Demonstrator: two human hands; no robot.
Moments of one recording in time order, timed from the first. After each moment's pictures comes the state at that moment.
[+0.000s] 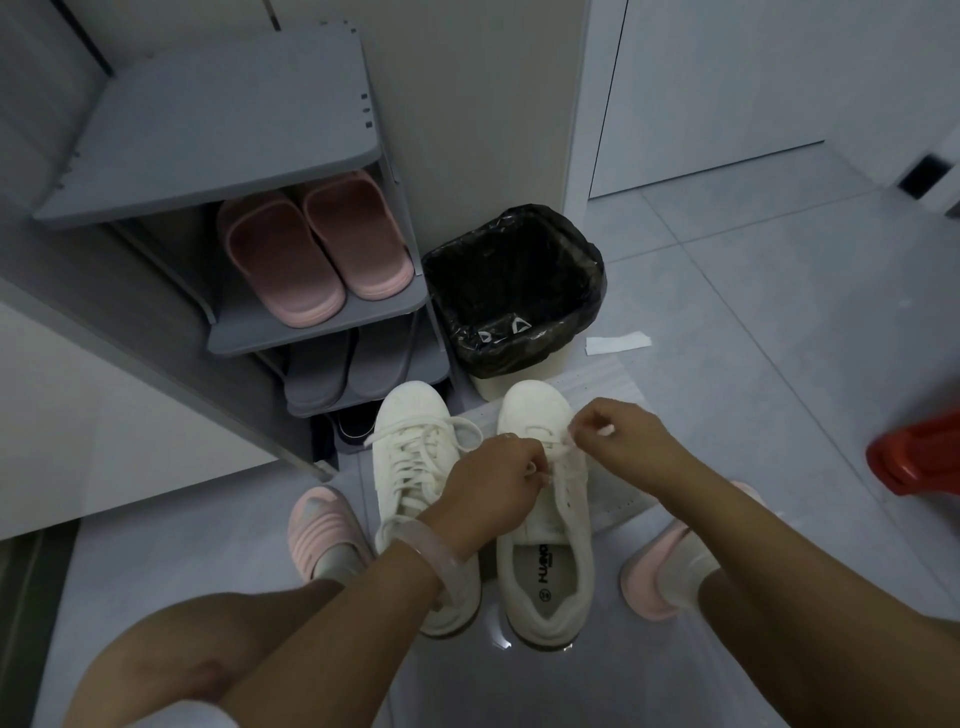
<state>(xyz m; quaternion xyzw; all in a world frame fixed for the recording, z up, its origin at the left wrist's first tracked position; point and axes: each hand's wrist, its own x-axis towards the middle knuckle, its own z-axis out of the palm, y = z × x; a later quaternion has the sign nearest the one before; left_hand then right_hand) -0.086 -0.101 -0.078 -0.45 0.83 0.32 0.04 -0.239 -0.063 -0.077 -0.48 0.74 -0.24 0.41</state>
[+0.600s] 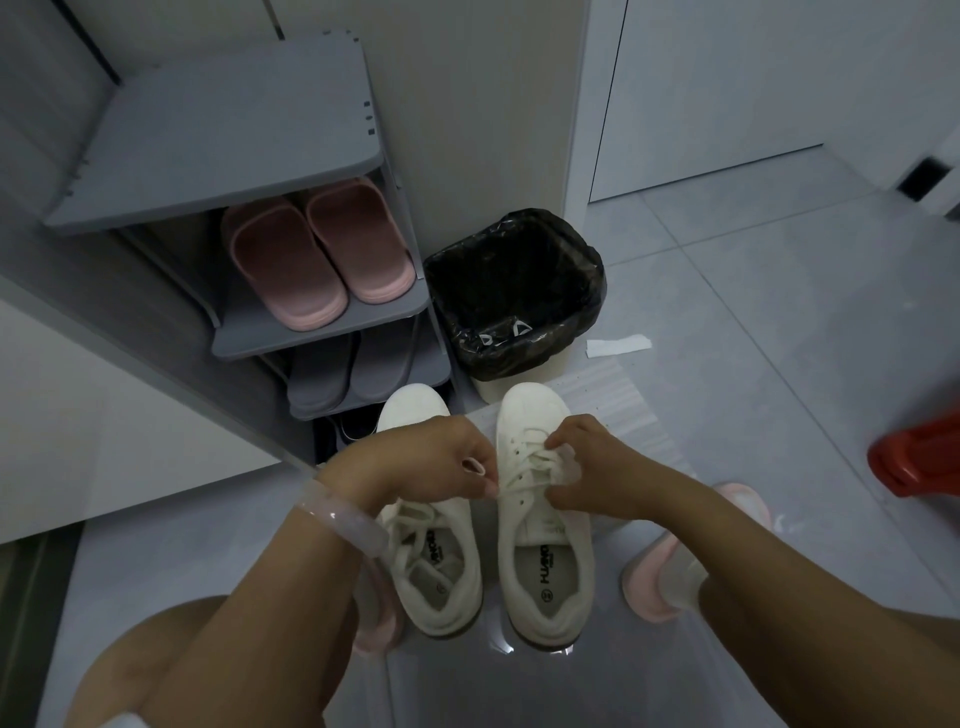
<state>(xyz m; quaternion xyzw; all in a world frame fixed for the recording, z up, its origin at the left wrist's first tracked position) -0.047 -0.139 -0.014 -0.36 0.81 0.41 0.21 -0.226 -0.058 -0.083 -0.58 0.69 -0.07 0.44</state>
